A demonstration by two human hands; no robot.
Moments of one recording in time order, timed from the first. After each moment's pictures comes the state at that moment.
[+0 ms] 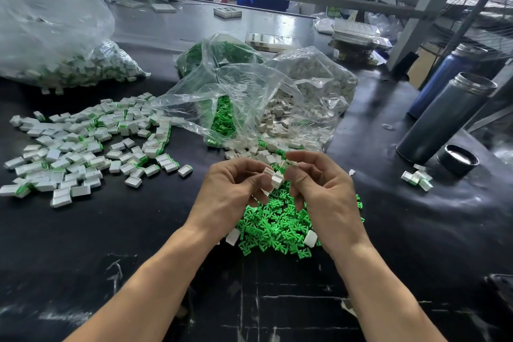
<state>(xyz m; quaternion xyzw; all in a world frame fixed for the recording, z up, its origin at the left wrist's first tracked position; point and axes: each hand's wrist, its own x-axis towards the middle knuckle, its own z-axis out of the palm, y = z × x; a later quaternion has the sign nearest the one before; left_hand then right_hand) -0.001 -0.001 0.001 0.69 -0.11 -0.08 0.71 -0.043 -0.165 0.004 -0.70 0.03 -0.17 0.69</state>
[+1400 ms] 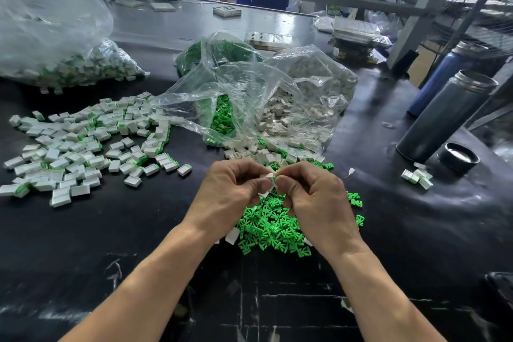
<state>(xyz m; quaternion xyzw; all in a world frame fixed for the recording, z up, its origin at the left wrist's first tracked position) -0.003 0.003 0.006 0.72 -0.14 -0.09 0.67 -0.045 -0.164 -0.002 -0.84 0.02 -0.16 0.52</state>
